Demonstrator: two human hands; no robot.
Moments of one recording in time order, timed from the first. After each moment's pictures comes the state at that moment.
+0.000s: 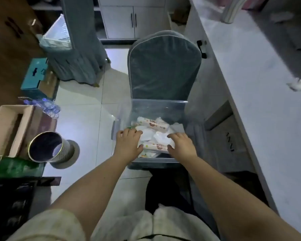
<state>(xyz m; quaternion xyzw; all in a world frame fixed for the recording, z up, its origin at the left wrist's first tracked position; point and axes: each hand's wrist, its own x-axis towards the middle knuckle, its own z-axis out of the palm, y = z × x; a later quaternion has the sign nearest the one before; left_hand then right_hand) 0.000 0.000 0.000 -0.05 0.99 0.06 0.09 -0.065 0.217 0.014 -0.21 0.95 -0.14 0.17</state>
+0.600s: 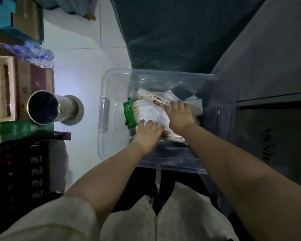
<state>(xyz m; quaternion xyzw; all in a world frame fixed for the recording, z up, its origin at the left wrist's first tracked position) -0.116 0.048 -0.135 0.08 0.94 0.02 0.34 -0.229 0.167 -0.139 -0.36 0.87 0.10 0.32</state>
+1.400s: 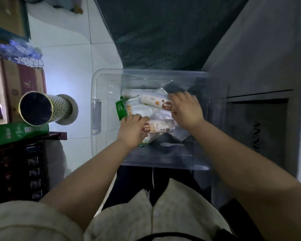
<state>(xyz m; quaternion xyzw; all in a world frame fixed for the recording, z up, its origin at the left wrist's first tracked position) -0.124 0.020 -0.114 -0.05 0.95 0.16 0.27 -0.259 0.205 -0.101 -0.31 0.92 -0.09 0.21</state>
